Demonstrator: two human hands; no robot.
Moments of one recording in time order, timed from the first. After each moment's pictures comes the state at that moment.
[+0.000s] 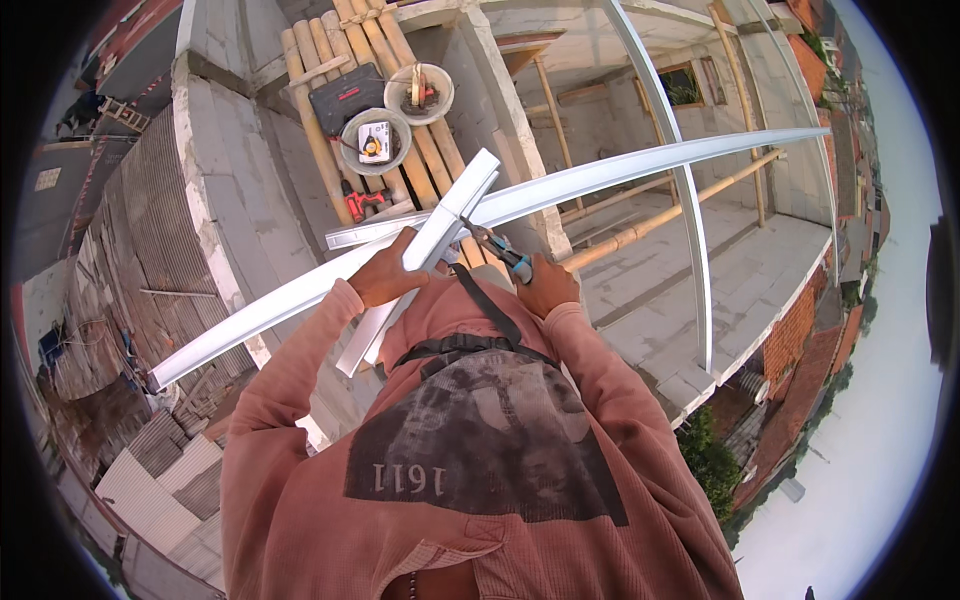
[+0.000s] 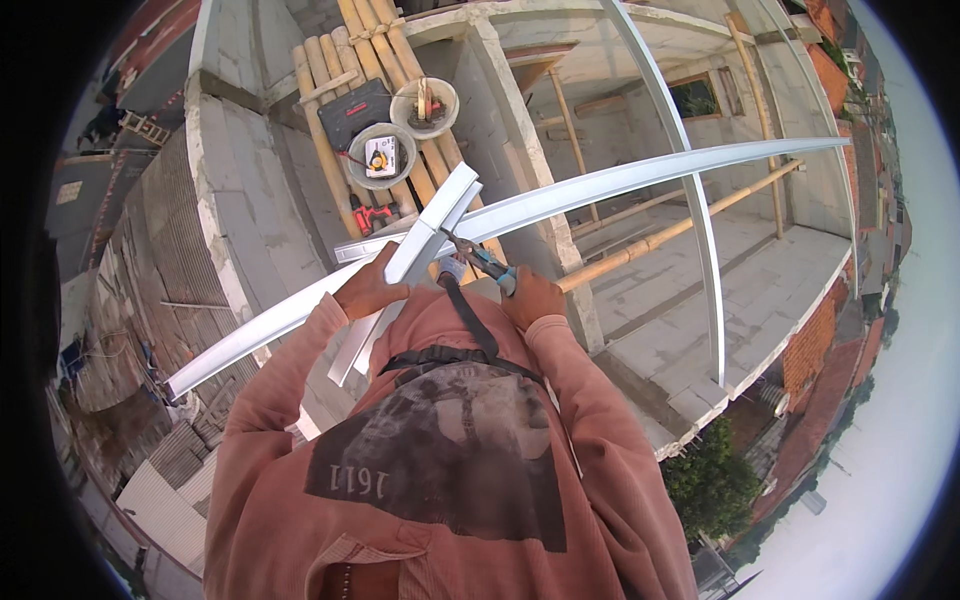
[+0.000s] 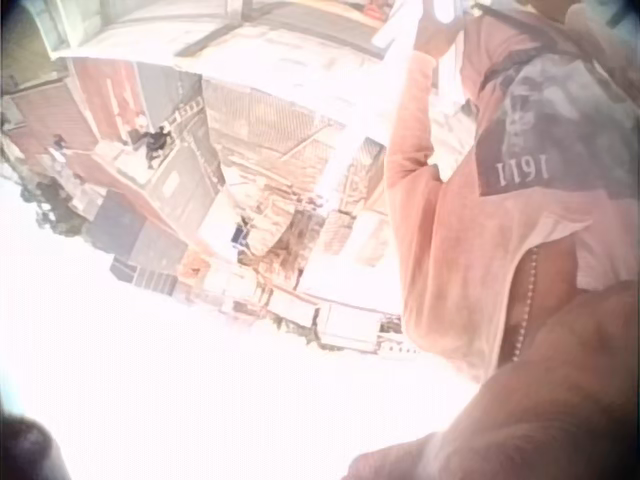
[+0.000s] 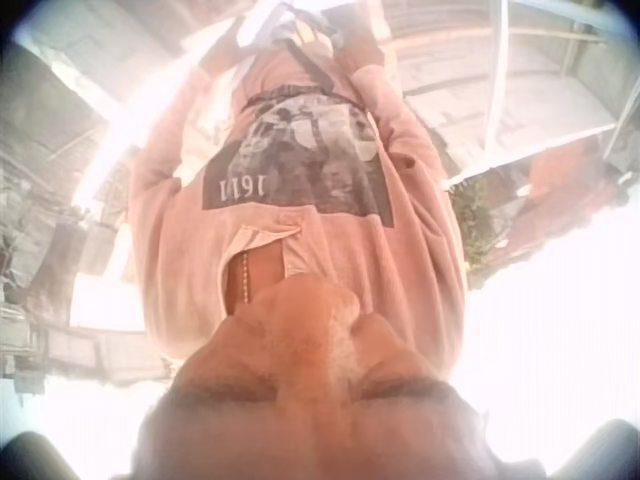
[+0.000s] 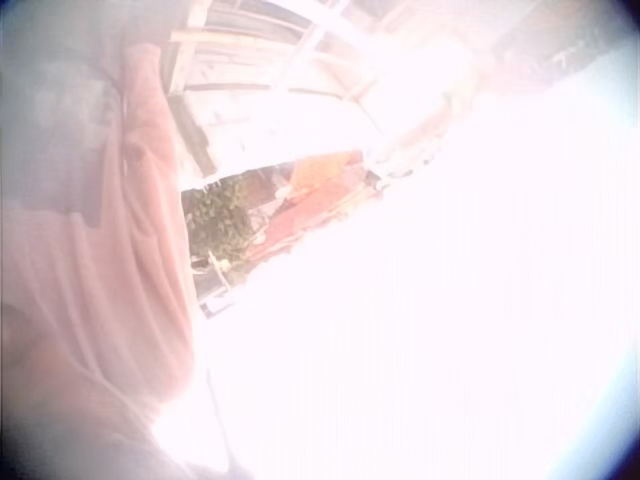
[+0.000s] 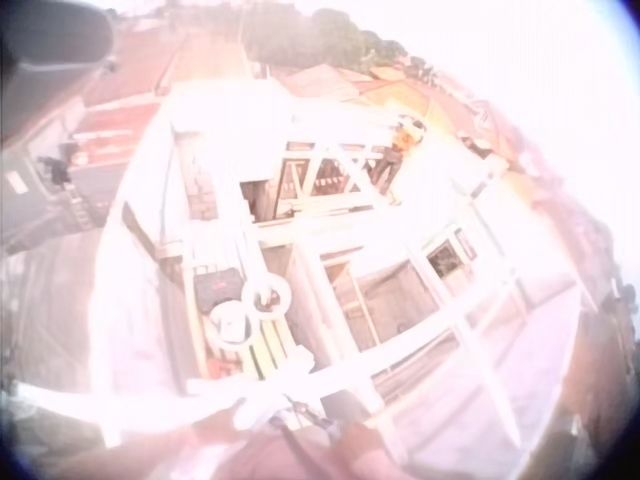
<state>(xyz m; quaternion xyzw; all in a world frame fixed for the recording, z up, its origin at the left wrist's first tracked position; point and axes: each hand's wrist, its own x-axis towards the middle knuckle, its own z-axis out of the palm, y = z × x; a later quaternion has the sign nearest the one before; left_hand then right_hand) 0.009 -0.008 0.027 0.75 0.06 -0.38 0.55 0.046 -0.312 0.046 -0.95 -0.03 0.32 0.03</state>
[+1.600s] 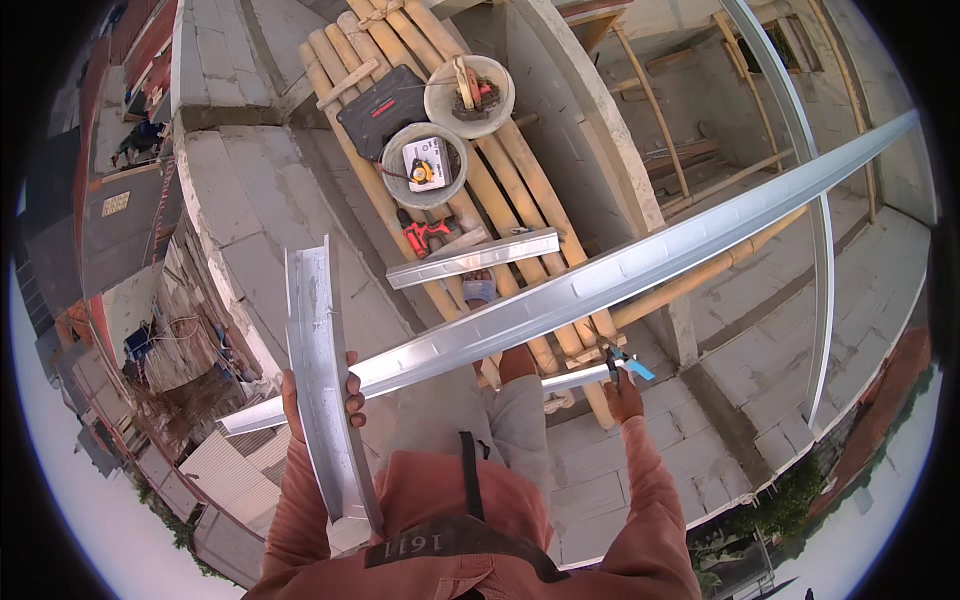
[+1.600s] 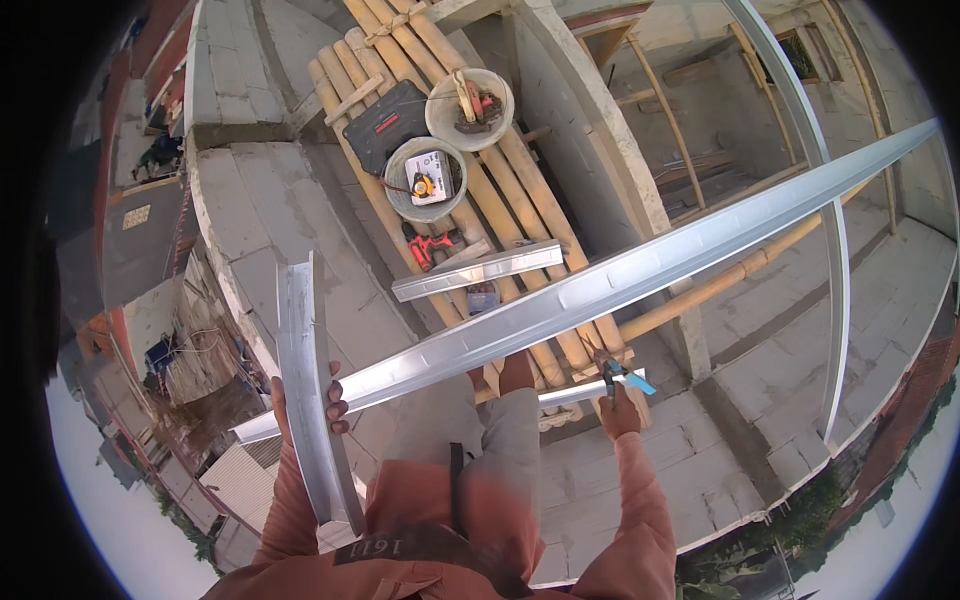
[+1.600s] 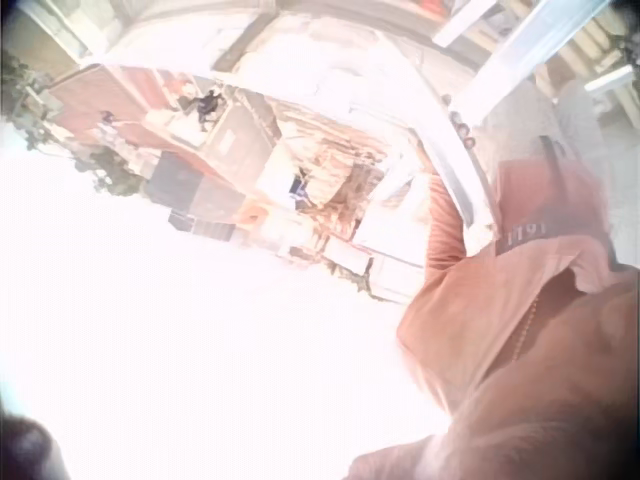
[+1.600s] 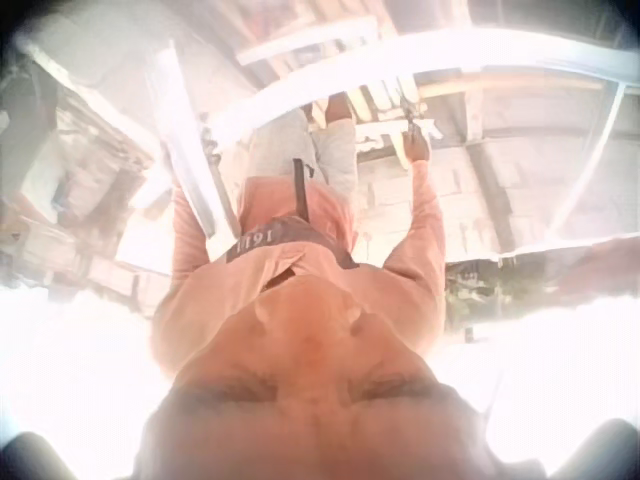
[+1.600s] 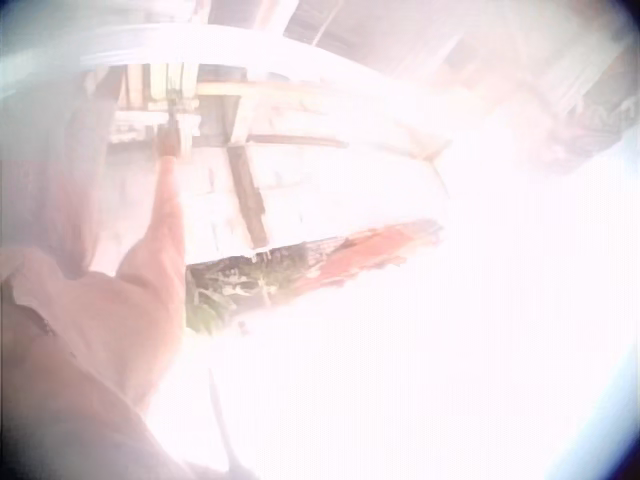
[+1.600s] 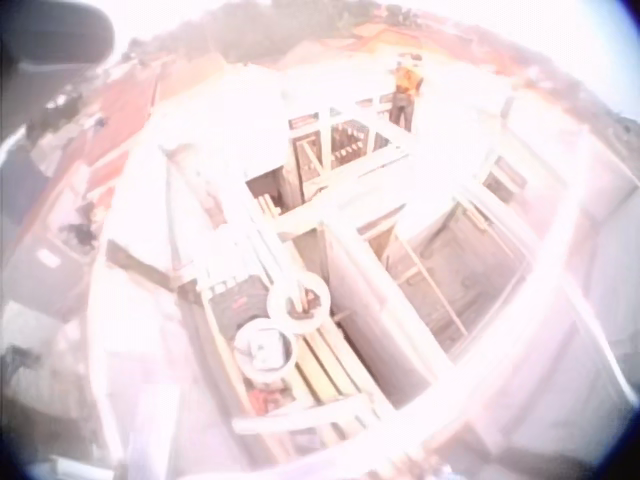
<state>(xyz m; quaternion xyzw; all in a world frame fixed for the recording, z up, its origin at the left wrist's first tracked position) -0.038 0.090 -0.044 0.18 0.40 -0.16 0.89 -0.098 -0.467 -0.259 -0.86 0.17 0.45 0.19</state>
